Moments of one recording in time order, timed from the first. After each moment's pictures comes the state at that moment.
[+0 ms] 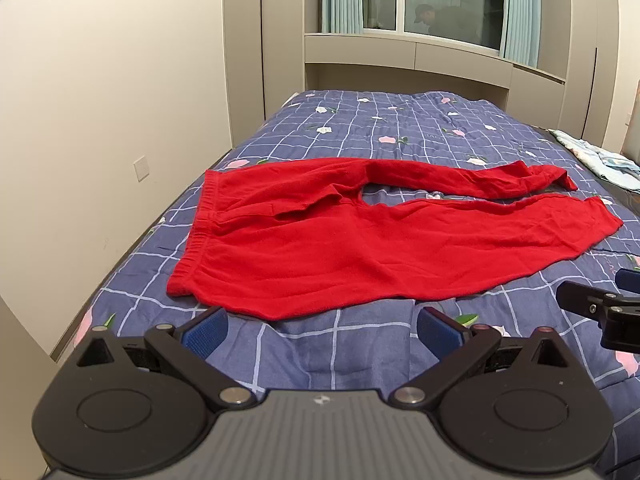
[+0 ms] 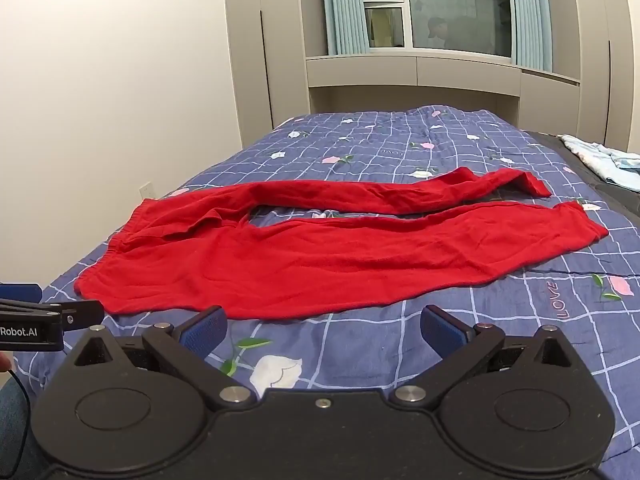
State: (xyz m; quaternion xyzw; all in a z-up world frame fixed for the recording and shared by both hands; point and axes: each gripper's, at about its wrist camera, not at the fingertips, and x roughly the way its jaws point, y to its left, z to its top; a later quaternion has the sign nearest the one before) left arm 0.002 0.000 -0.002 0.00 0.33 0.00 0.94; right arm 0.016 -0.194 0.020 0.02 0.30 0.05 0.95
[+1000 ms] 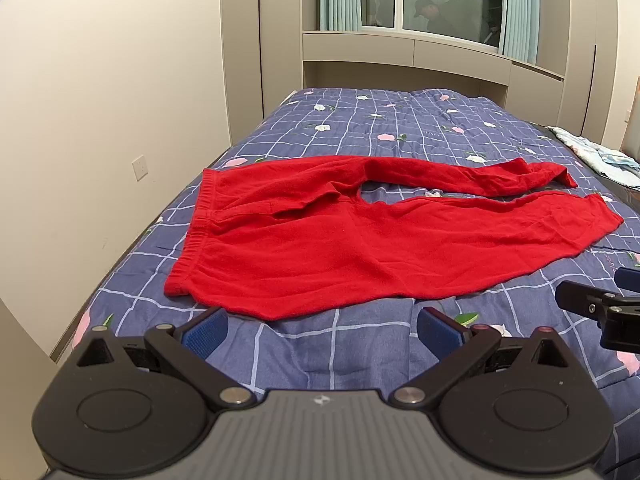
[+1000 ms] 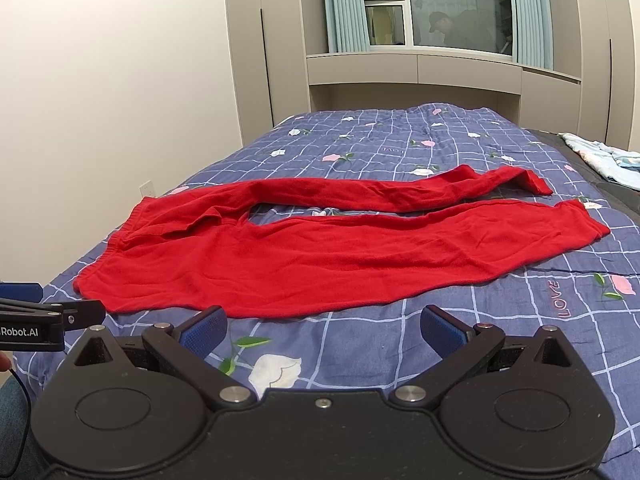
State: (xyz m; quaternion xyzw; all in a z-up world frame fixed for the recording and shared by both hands) left arm 0.002 -0.001 -0.002 0.00 0.33 0.00 0.94; right arm 0.017 -0.194 0.018 0.02 0.30 0.05 0.95
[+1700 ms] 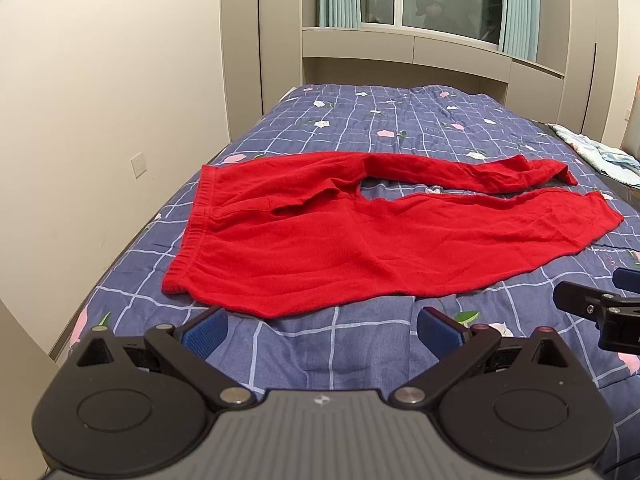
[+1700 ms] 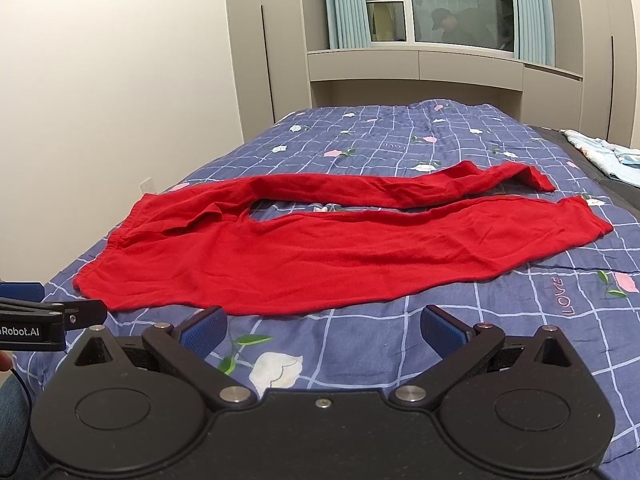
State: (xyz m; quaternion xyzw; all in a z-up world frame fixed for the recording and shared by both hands) left arm 0.007 -0.002 -0.010 0.00 0.34 0.00 0.94; right arm 0.020 -0.194 0.013 0.02 0.31 0.06 0.95
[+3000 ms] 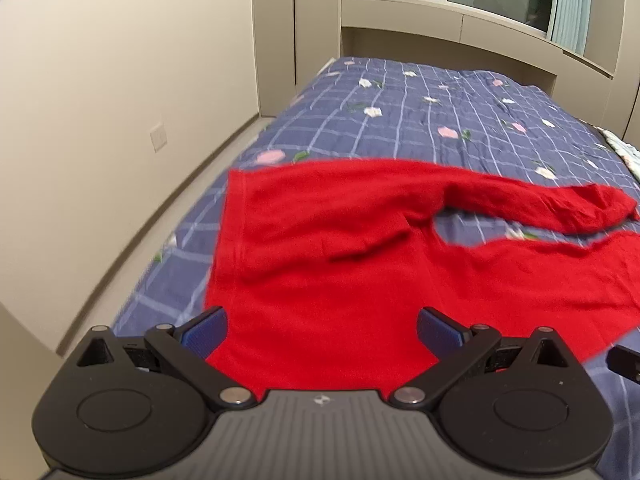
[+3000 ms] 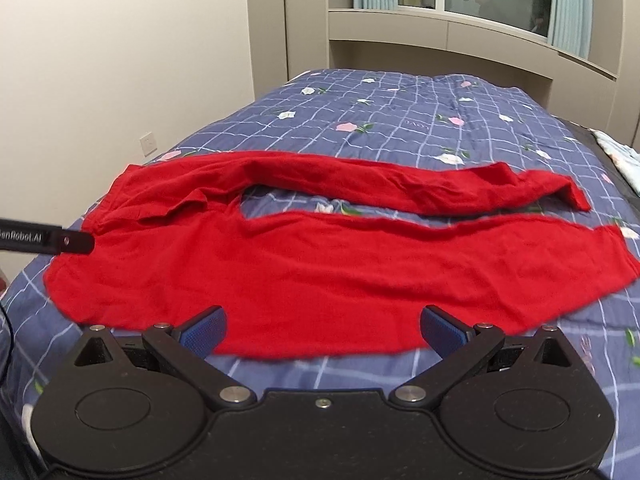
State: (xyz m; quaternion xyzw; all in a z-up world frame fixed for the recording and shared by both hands) left arm 0.141 0.051 -0.001 -0.01 0.40 0.05 0.92; right arm 0.122 -0.186 0.015 -0.02 0.38 0.08 0.92
